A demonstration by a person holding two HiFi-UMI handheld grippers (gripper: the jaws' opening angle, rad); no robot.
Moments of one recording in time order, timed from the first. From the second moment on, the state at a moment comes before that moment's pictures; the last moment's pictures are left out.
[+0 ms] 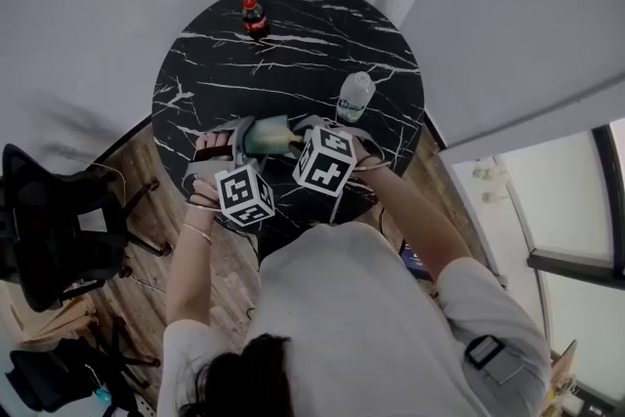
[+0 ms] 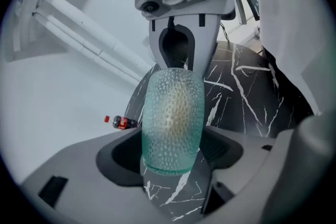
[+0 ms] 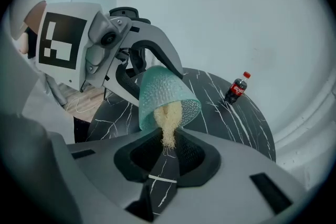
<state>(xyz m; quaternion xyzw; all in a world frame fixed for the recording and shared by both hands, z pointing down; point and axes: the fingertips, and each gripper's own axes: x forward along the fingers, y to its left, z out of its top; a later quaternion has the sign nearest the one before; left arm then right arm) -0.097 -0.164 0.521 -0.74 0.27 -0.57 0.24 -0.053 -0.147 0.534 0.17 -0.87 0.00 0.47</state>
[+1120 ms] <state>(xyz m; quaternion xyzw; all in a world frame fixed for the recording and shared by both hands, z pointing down) -0.114 -0.156 0.517 -0.70 0.21 -0.62 0.28 -0.079 -0.100 0.501 0.04 -0.92 0.12 0.36</state>
